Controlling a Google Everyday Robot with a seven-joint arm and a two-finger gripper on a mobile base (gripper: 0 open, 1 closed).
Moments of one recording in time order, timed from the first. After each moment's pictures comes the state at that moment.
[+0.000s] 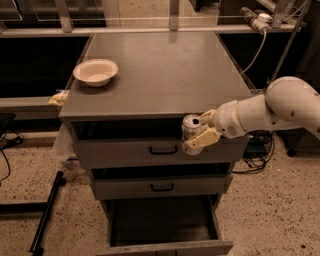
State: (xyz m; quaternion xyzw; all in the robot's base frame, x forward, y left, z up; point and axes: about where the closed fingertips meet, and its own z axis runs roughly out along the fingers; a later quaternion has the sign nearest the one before) arm 0.597 -0.120 0.778 -0.53 0.72 0.21 0.39
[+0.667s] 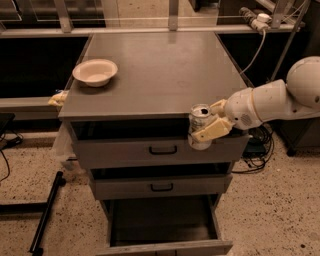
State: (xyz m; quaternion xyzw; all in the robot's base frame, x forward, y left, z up) arm 0.574 -0.133 0.828 -0.51 0.74 0.22 0.38
